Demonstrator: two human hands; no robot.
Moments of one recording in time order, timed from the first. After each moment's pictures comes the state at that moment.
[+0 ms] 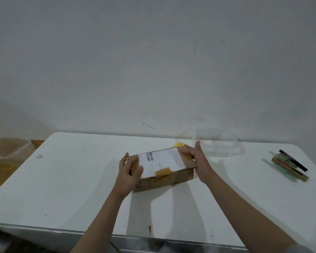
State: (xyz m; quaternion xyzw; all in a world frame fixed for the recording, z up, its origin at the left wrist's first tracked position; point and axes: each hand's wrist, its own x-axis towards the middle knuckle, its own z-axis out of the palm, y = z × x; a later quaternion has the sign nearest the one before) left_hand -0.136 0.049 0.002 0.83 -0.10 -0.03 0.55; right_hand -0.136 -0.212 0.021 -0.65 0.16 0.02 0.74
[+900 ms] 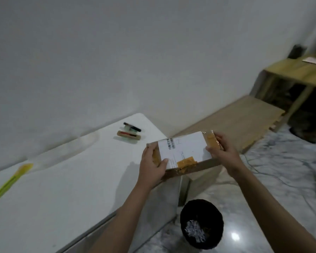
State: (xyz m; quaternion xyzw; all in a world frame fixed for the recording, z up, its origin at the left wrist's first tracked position) left_hand -0.381 -0.423 0.014 0.75 -0.39 -0.14 0.51; right_hand -0.563 -0.590 0.045 -0.66 0.37 -0.31 0.57
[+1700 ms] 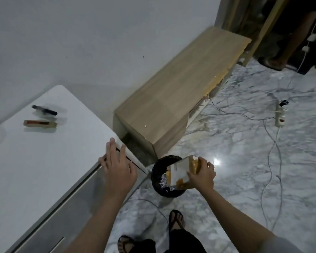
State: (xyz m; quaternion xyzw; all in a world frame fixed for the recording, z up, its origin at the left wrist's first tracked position) left_hand -0.481 -0.491 -0.085 0.86 -0.50 0.05 0.08; right_hand -0.712 -0.607 -0.191 -0.60 0.69 -0.09 0.41
